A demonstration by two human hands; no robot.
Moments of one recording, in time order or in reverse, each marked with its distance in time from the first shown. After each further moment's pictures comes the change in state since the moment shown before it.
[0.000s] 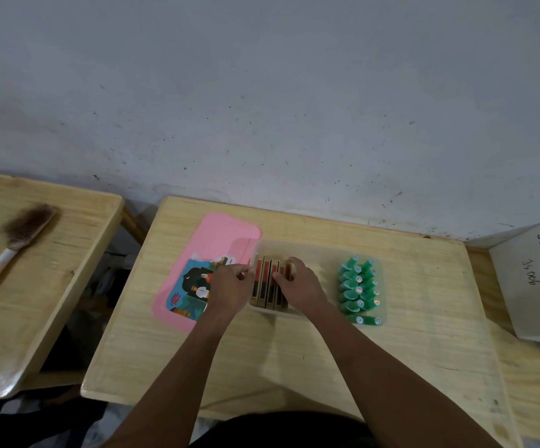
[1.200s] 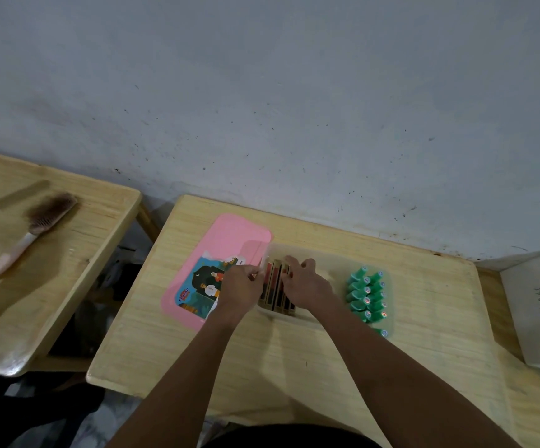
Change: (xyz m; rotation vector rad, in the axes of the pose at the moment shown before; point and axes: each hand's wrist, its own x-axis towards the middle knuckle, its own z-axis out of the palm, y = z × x) left_hand 0.000 0.001 0.000 0.015 -0.010 -0.005; right_hand 0.005 -0.024 -0.010 -0.480 -0.137 -0.069
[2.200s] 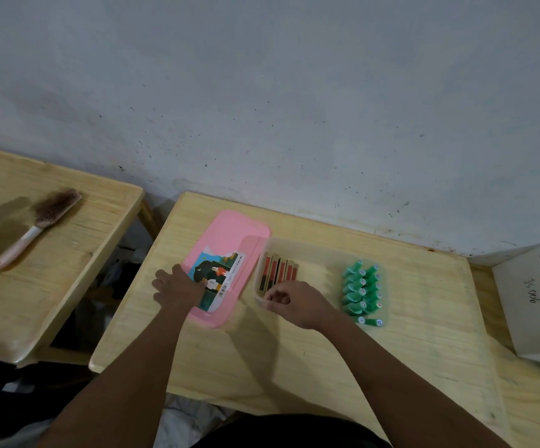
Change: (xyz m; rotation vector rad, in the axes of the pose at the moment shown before) left_hand 0.023 -0.110 -0.040 0.339 0.139 -0.519; right_hand -0.056 0.009 0.006 0.190 -0.077 -0.378
